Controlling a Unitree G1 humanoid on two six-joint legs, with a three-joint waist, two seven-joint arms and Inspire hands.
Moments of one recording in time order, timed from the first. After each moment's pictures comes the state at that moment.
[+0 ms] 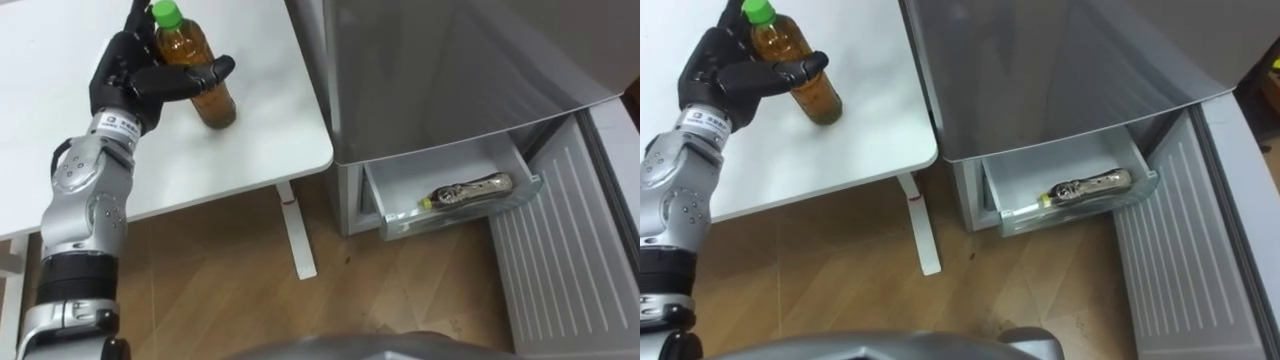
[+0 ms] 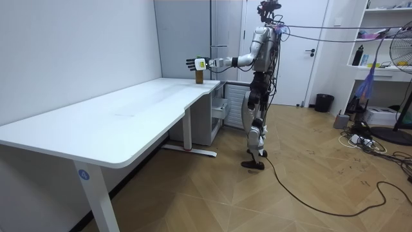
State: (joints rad) left arm -0.15 0.34 0.18 0.27 -0.50 0.08 -0.22; right arm 0.12 -0.28 -0.14 1.29 -0.14 0.13 0.20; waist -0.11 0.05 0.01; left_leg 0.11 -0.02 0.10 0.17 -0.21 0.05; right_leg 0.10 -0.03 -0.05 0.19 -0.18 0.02
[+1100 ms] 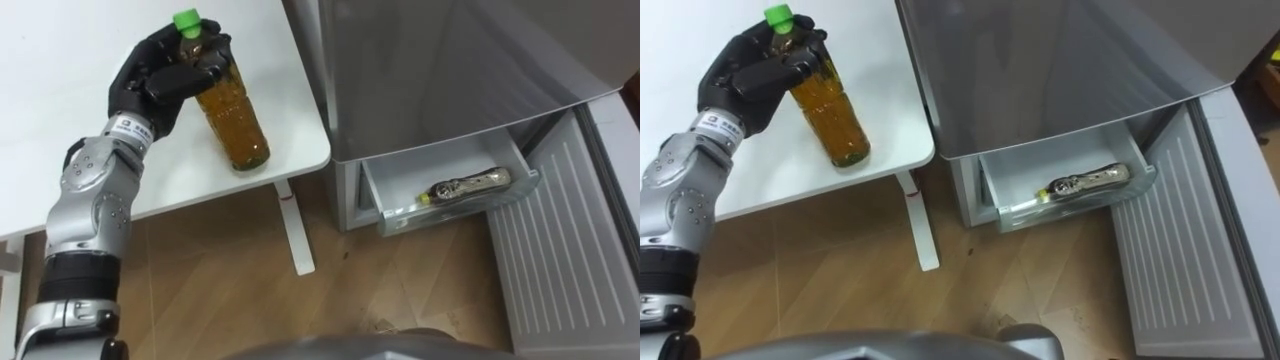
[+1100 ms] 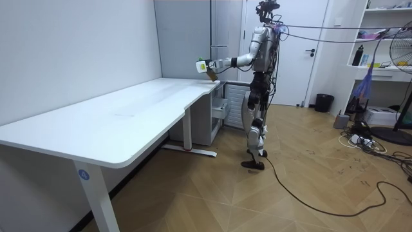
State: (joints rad) left arm -0.15 0.35 0.13 0.27 -0.50 0.13 -0.26; right arm 0.11 -0.29 -0.14 1.29 -0.14 0.13 0.22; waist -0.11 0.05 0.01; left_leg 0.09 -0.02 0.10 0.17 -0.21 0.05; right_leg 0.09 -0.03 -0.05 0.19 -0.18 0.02
